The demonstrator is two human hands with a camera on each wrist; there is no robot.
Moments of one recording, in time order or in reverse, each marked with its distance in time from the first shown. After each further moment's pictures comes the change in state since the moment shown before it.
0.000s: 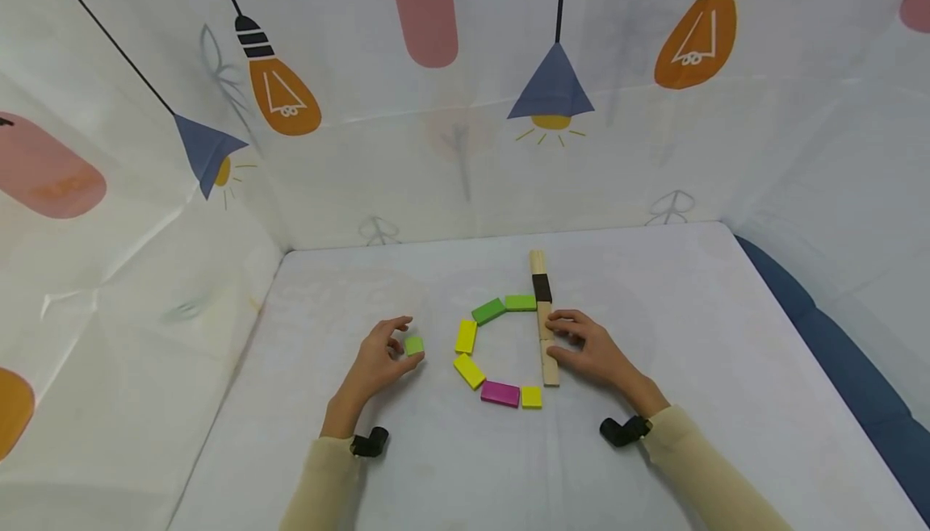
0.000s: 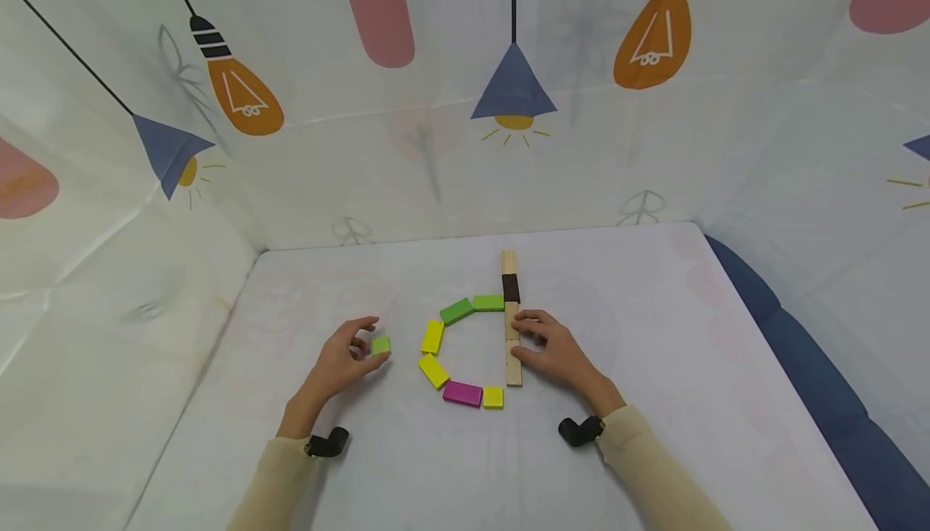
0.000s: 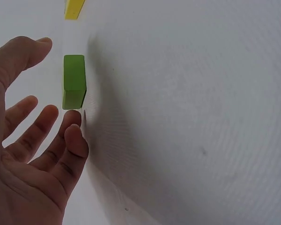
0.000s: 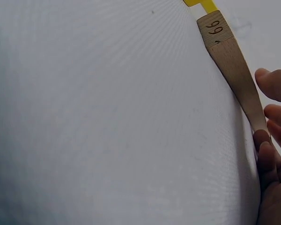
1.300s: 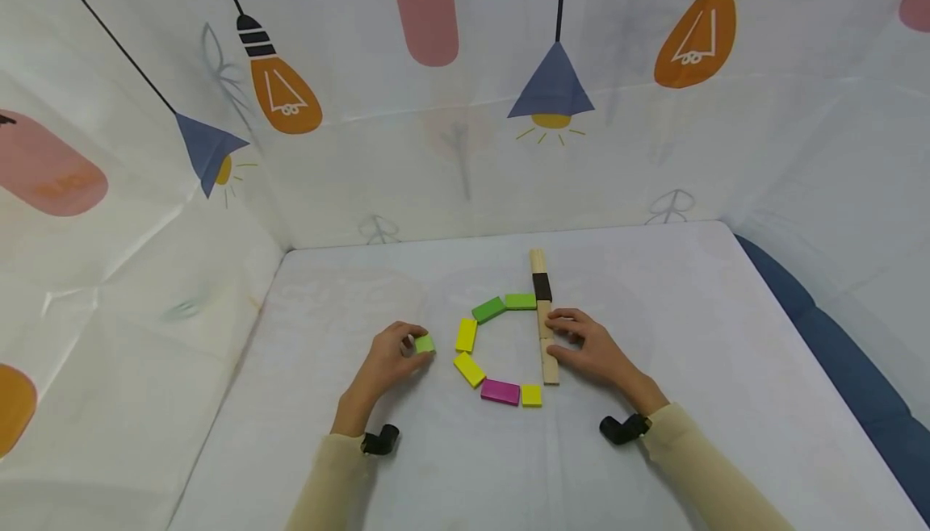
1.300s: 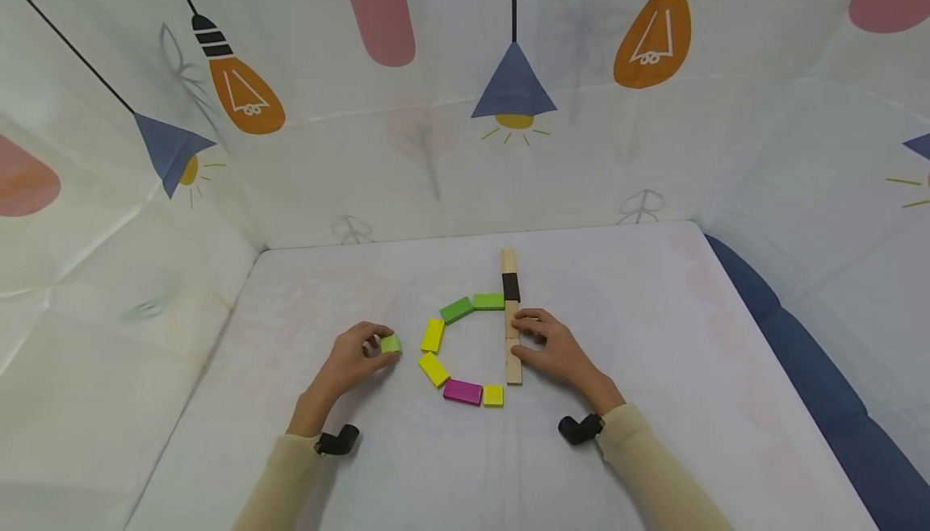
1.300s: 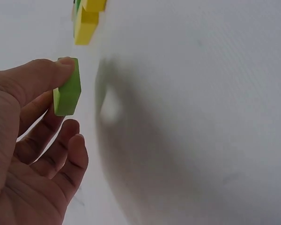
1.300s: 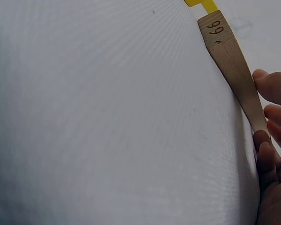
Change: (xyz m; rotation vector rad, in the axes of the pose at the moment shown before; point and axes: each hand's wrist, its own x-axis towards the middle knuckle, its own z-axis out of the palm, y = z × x) left_hand 0.007 0.023 0.007 0.075 -0.072 -0.024; right_hand 0.000 -0.006 -0.002 0.002 0.000 -0.002
